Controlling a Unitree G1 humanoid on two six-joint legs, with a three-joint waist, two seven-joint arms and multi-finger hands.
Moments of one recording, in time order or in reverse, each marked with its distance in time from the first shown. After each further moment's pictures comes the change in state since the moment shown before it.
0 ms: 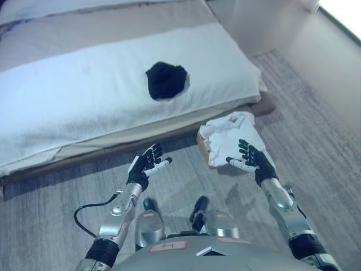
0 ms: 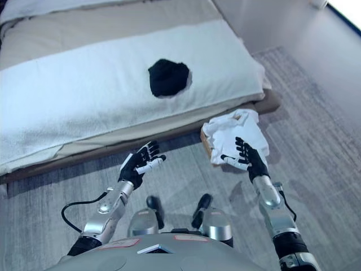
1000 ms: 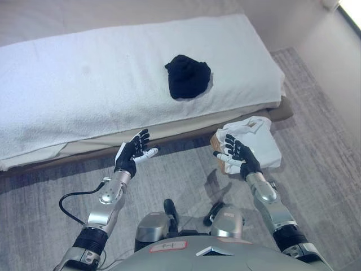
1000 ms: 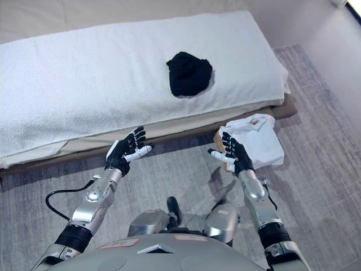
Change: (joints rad) left arm -0.050 0.100 0.008 -0.017 0.002 0.009 0.077; right arm -0.029 0.098 0.040 0.028 0.034 0.002 -0.012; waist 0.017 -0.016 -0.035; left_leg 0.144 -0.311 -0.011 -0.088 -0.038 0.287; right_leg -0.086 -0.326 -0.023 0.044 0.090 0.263
